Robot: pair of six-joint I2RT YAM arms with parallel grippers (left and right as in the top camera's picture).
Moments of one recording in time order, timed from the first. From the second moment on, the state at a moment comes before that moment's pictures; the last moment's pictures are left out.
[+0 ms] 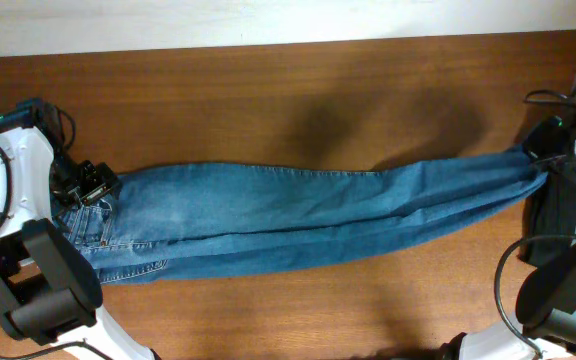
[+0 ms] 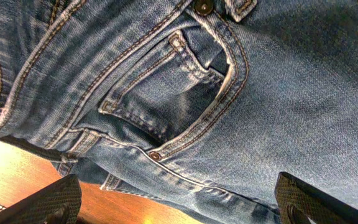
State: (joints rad) left arm 0.34 1.97 1.65 -1.37 -0.08 -0.34; right arm -0.43 1.77 1.63 -1.14 0.19 0.41
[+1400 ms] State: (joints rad) left arm 0.34 1.97 1.65 -1.37 -0.08 -0.34; right arm 0.21 1.77 1.37 -1.22 -0.11 0.39
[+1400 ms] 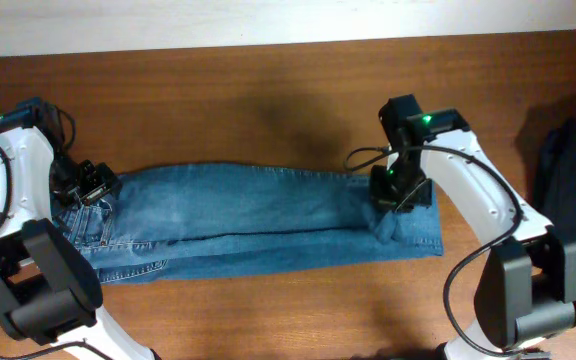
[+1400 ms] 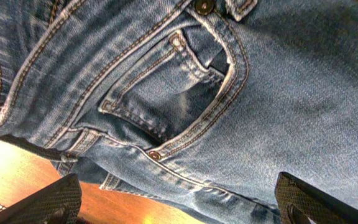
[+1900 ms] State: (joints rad) left arm 0.34 1.97 1.65 -1.37 -0.08 -0.34; right arm 0.21 1.77 1.34 -1.21 -0.28 0.37
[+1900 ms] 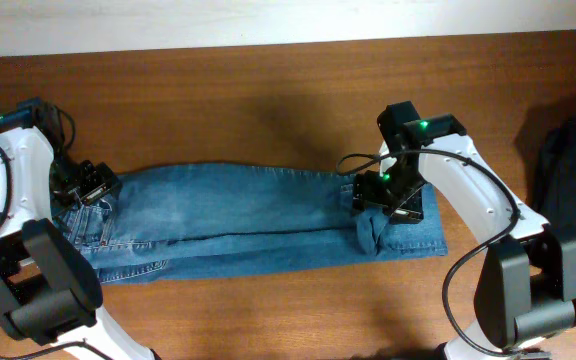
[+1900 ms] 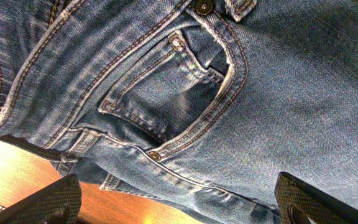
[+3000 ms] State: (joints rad) left arm 0.34 1.97 1.65 -1.36 -0.08 -0.34; right arm 0.21 1.77 1.51 -1.23 -0.75 0.04
